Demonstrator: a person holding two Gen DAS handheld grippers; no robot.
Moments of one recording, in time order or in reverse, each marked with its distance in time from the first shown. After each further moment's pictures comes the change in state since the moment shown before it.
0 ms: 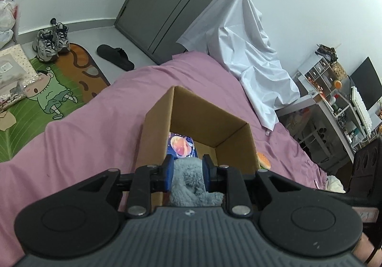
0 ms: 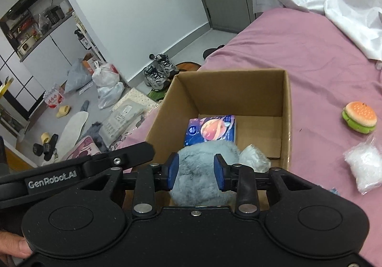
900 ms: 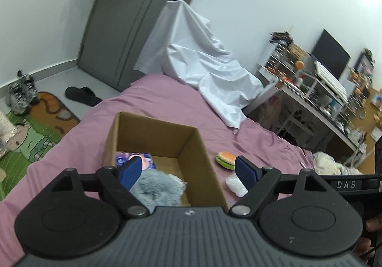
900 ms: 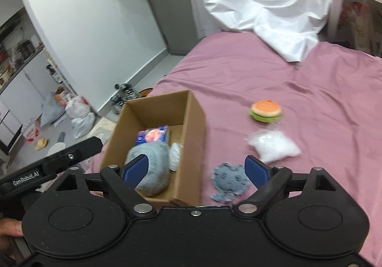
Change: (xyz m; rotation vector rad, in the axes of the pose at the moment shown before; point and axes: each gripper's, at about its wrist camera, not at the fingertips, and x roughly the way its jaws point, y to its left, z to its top) left arm -0.027 -0.066 -0.019 0.272 -0.096 -0.098; right arm -0.106 -0.063 -0.036 0.130 -0.124 -0.171
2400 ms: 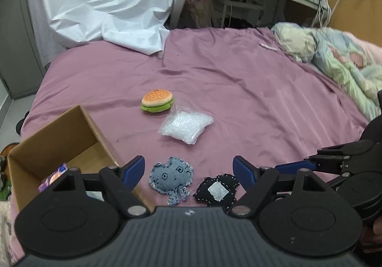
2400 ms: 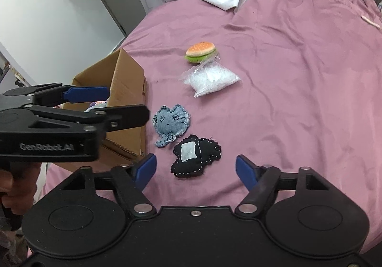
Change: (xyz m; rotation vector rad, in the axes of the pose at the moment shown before) left arm 0.104 -0.130 -0.027 0.594 0.422 -0.111; right arm 0.005 -0.065 -0.069 0.211 0.097 -0.088
